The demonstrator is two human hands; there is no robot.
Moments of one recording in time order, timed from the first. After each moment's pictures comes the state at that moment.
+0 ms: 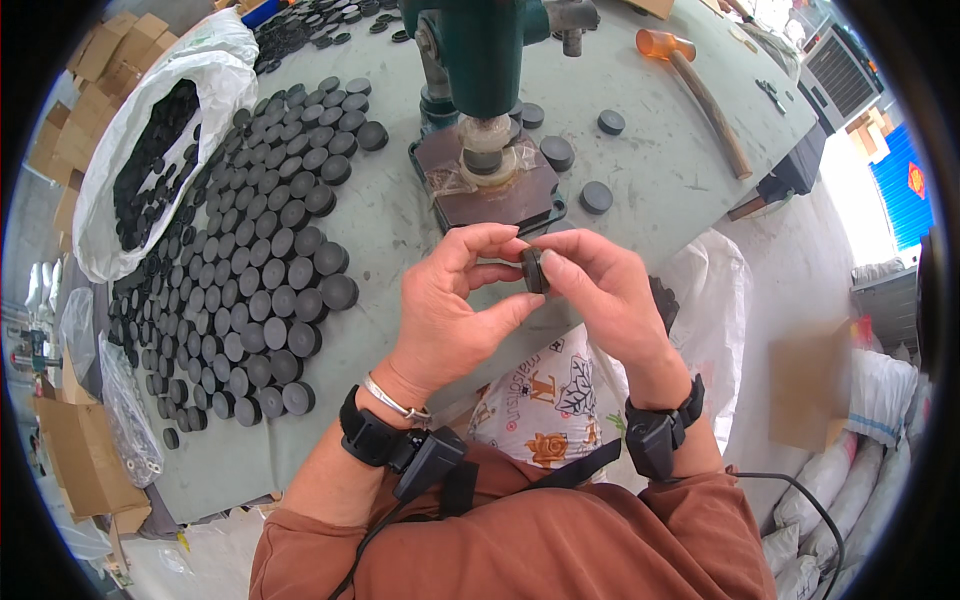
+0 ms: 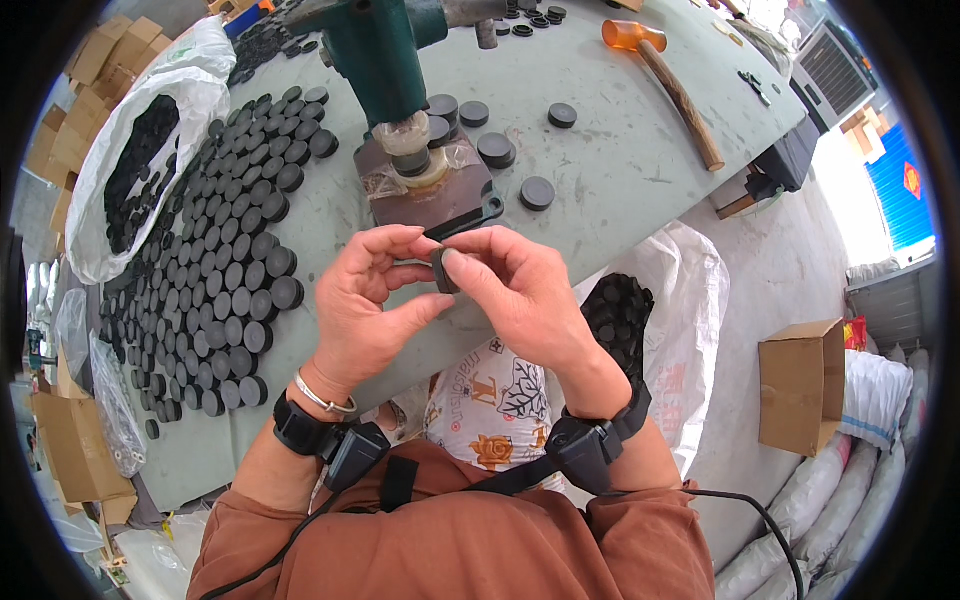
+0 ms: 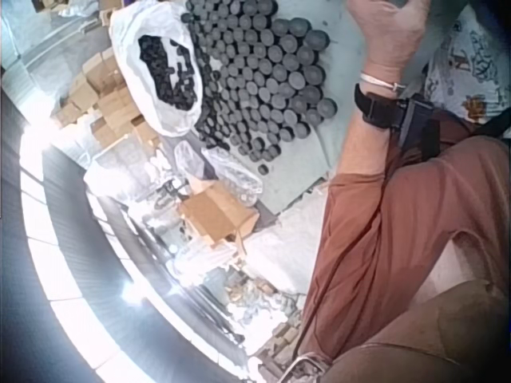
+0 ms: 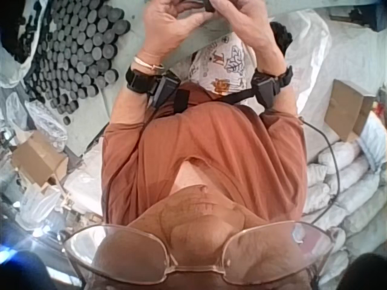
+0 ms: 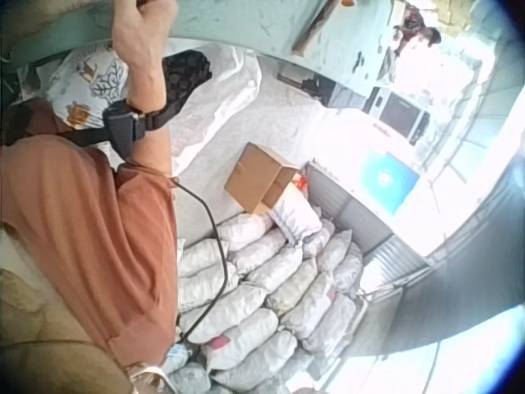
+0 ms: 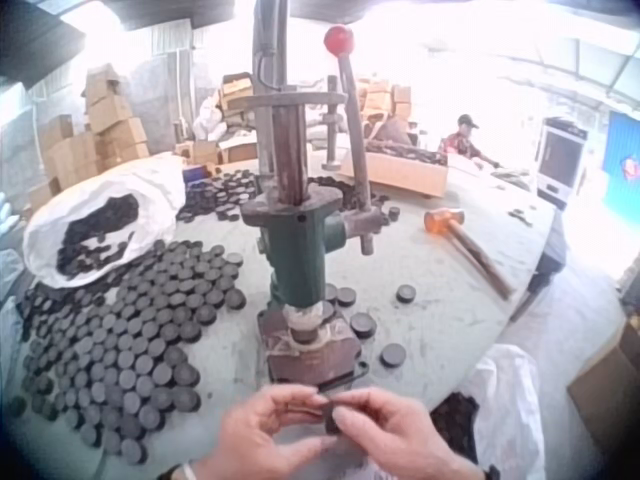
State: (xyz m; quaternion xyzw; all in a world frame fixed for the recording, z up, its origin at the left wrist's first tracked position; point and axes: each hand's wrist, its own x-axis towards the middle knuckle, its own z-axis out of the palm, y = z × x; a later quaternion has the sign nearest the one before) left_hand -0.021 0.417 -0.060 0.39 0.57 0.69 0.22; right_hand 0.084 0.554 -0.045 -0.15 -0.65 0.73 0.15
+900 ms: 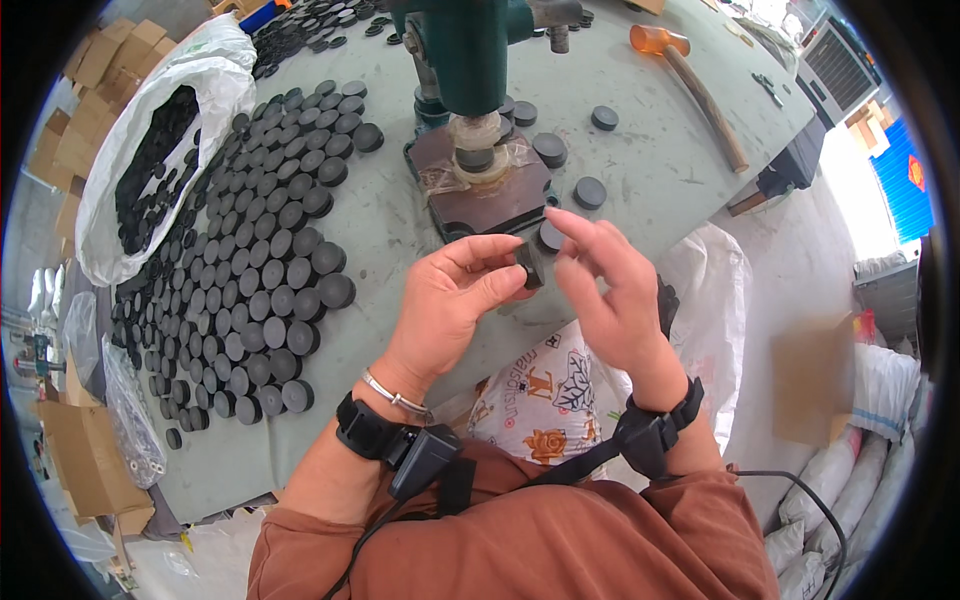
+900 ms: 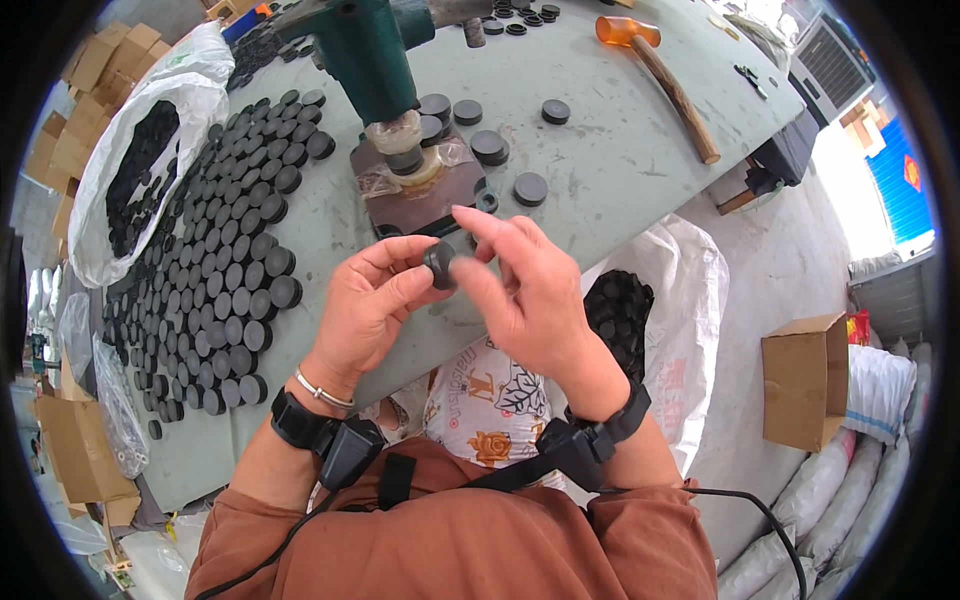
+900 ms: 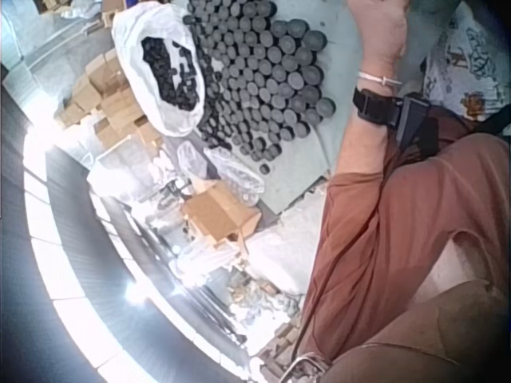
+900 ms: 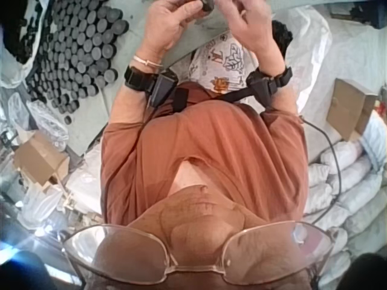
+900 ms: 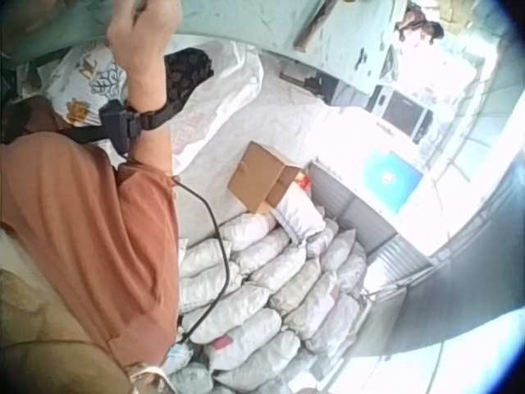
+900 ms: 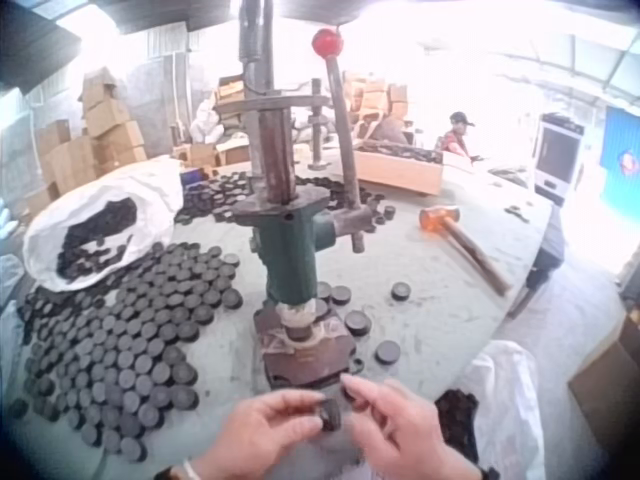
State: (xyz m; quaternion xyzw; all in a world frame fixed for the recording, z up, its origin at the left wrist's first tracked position) left_hand -0.023 0.416 -0.065 0.23 0.51 0.72 0.42; right_hand 0.095 0.557 -0.044 -0.12 -0.82 0.50 0.25
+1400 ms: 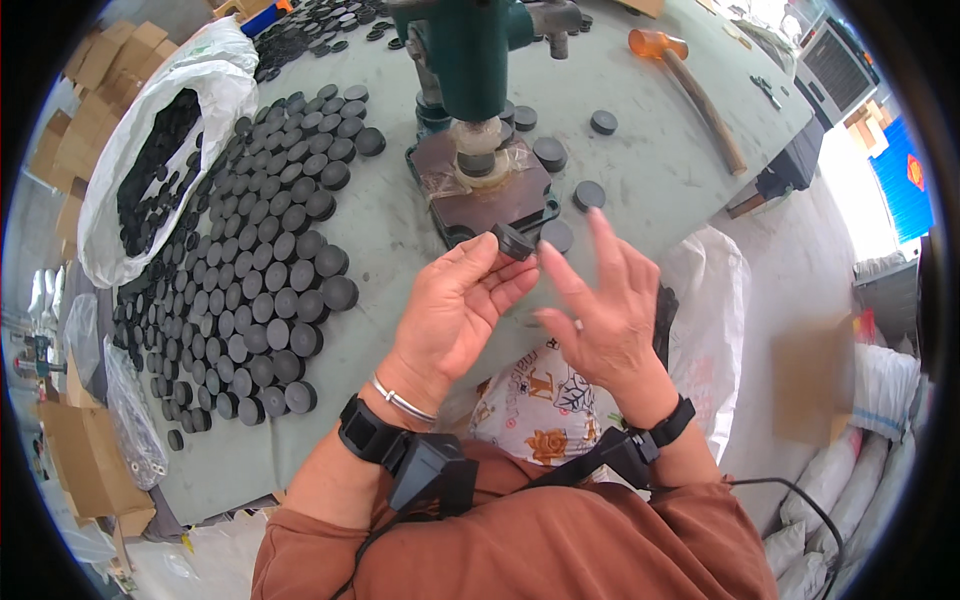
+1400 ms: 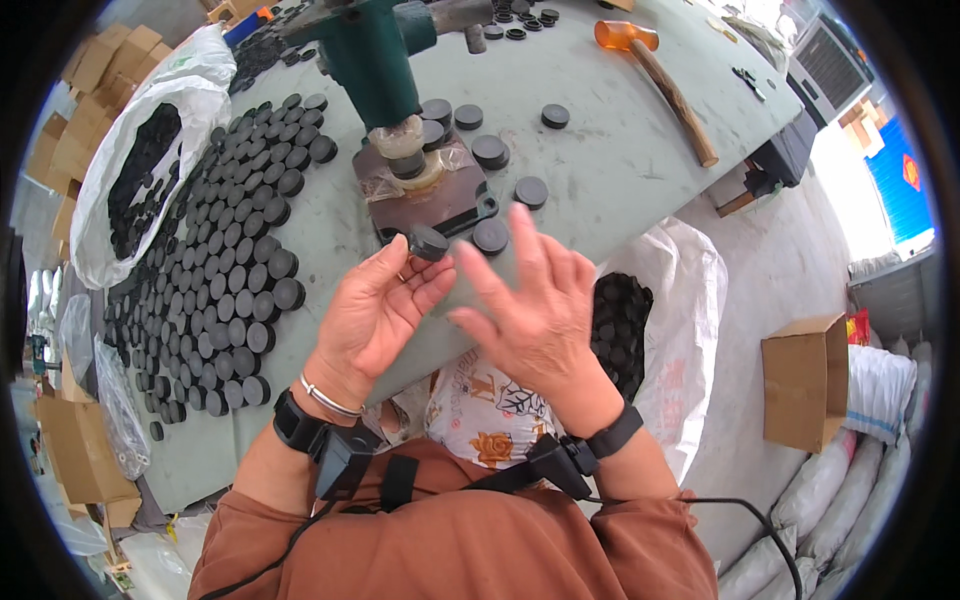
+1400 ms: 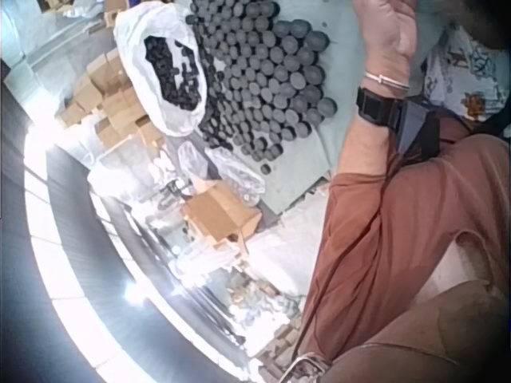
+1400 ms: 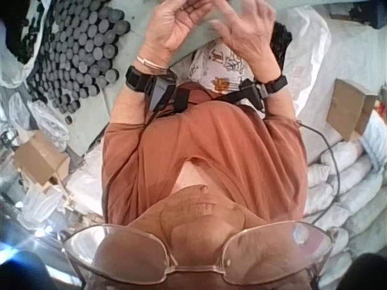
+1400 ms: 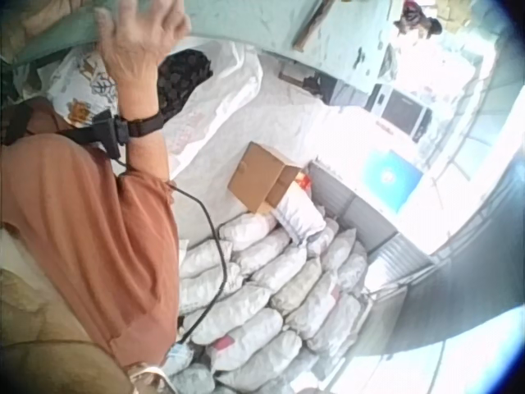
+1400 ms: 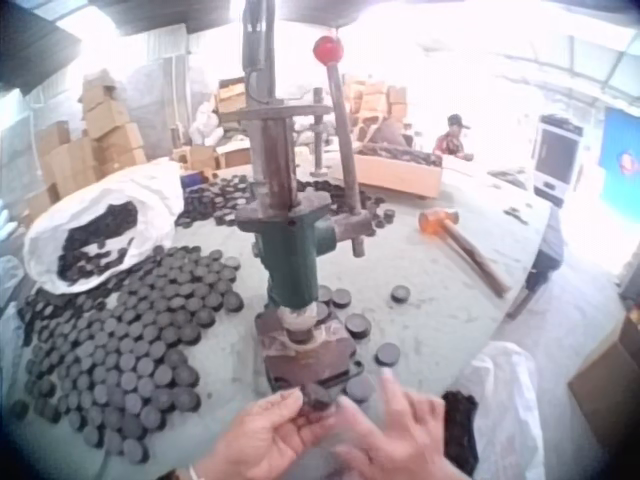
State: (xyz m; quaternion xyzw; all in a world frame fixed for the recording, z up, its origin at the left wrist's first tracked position) left_hand -0.021 0.421 -0.062 0.05 0.29 0.81 0.50; right_hand 0.110 0.552 -0.067 -0.06 -0.95 0.04 0.31
